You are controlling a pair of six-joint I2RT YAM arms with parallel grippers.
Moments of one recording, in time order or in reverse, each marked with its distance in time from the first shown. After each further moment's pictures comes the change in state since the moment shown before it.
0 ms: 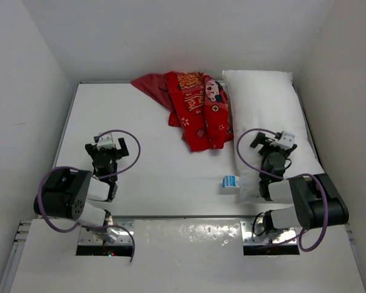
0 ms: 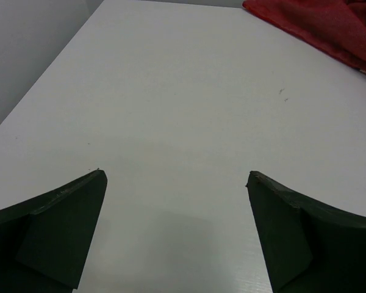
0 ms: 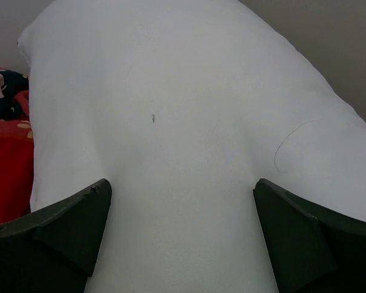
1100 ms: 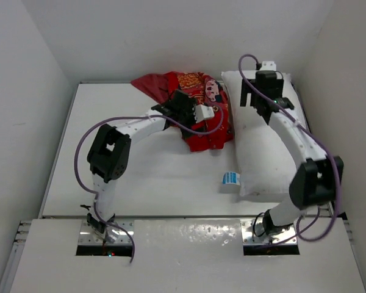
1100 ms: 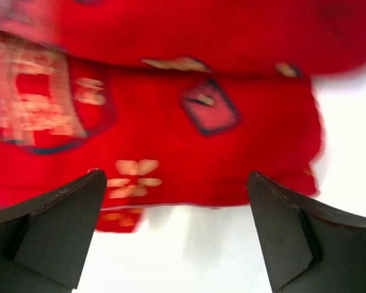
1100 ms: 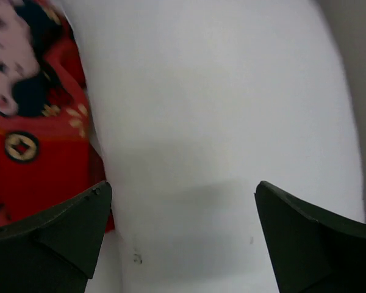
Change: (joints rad) left arm -0.471 0.596 1.521 -1.619 0.624 0.723; right arm 0.061 0.145 1.252 -1.633 -0.089 -0.063
